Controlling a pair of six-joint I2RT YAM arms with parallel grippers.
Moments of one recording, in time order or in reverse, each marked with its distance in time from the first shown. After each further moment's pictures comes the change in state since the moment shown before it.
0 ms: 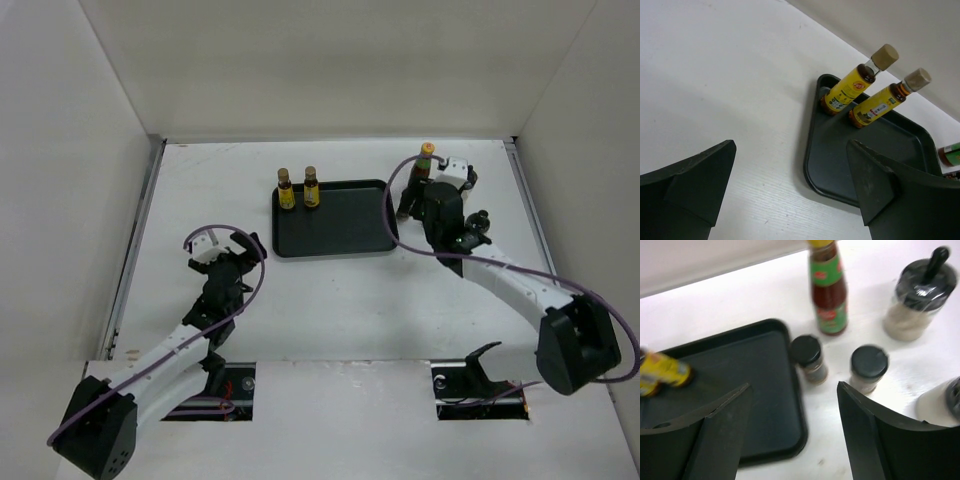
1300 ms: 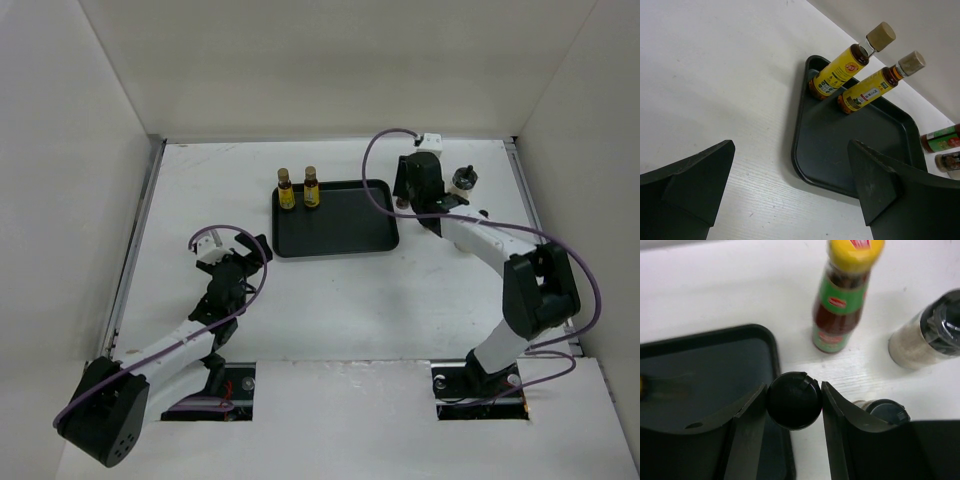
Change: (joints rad) left arm 0.019 0.112 -0.051 0.132 0.090 -0.101; right arm -0.110 0.410 0.354 -0.130 -0.088 -0.125
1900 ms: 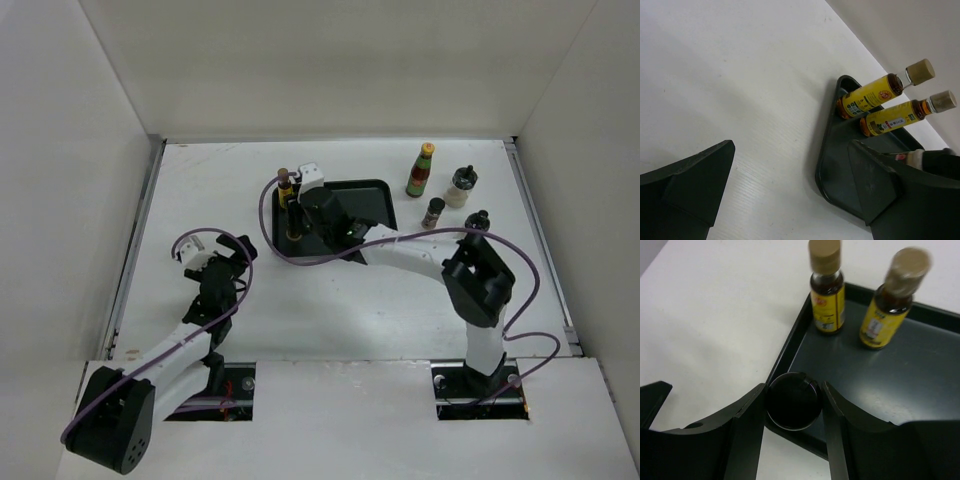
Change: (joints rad) left arm 0.125 -0.026 -0.024 -0.059 0.000 -0.116; right arm 0.522 0.223 0.254 0.086 -0.082 0.023
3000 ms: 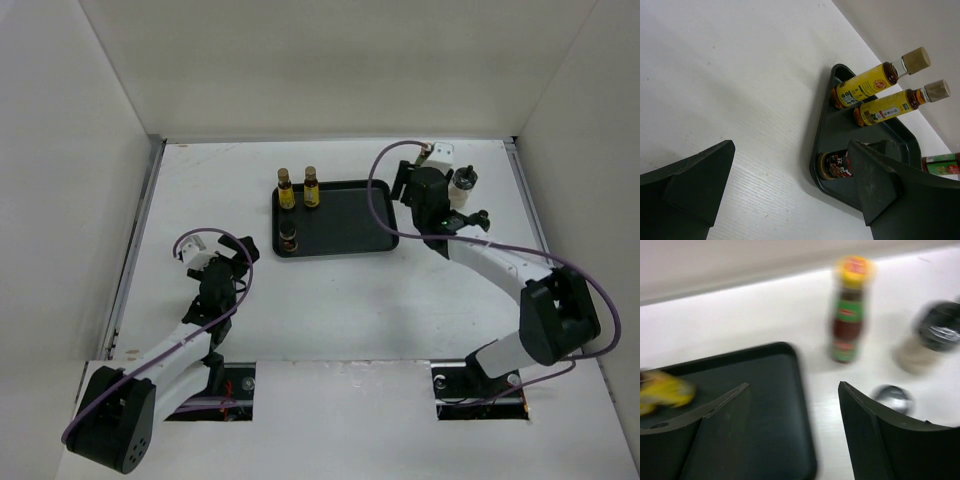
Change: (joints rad) left arm 0.019 0.002 -0.006 -0.006 0.073 -0.034; right arm -0.392 -0.424 -0.392 0.066 0.174 0.016
